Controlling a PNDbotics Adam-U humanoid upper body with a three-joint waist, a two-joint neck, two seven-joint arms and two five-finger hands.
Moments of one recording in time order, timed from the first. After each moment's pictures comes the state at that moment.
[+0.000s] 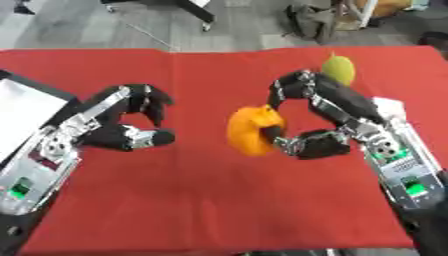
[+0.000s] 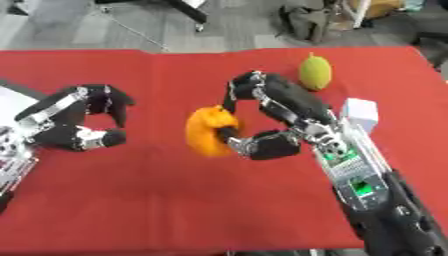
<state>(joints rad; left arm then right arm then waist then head) -0.42 0.51 -0.33 -1.73 -0.02 0.10 -0.31 -0.51 -0.21 0.39 -1.78 0.46 -0.42 0.35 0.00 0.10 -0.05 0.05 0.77</state>
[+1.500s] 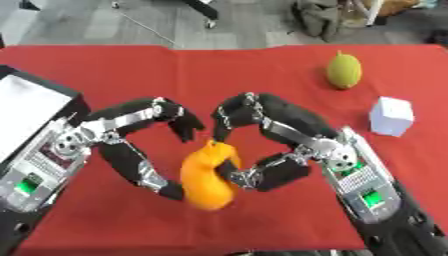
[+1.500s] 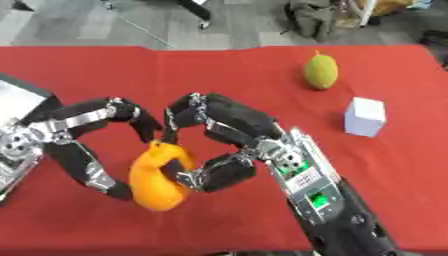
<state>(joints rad) -0.43 0.57 -0.38 -1.82 -0.10 -0.01 -0.56 -0.52 -0.13 0.45 -1.77 0.42 -0.44 0.42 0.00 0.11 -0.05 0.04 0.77</state>
